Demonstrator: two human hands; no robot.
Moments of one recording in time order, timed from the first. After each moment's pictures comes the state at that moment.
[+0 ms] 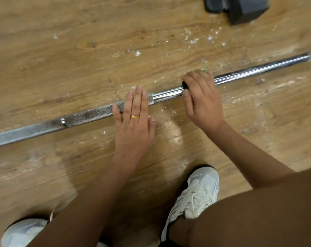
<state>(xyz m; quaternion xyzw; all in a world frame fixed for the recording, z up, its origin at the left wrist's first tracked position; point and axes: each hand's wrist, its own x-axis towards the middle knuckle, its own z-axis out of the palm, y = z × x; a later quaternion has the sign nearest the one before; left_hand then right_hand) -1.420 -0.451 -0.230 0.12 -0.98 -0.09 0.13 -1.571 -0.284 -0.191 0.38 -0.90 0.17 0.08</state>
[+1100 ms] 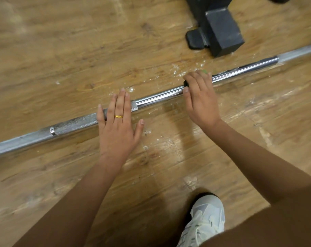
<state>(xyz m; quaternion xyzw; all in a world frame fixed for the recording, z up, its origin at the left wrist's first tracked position) -1.488 -0.510 -0.223 0.11 -0.99 -0.03 0.13 -1.649 -0.297 -0.190 0.31 -0.93 0.16 0.11</state>
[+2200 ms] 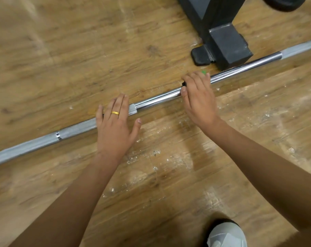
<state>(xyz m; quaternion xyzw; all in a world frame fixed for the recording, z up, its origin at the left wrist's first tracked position) -1.543 -0.557 -0.208 0.12 -0.98 -0.09 0.11 -1.694 -0.335 -0.196 0.29 -0.93 0.18 0.11</state>
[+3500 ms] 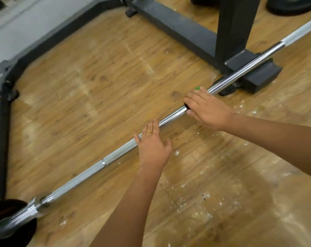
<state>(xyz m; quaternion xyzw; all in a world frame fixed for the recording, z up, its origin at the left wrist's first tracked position) -1.634 -0.583 -0.172 0.15 -0.98 -0.12 -0.04 -1.778 -0.389 -0.192 0.43 -0.90 0.08 0.06</state>
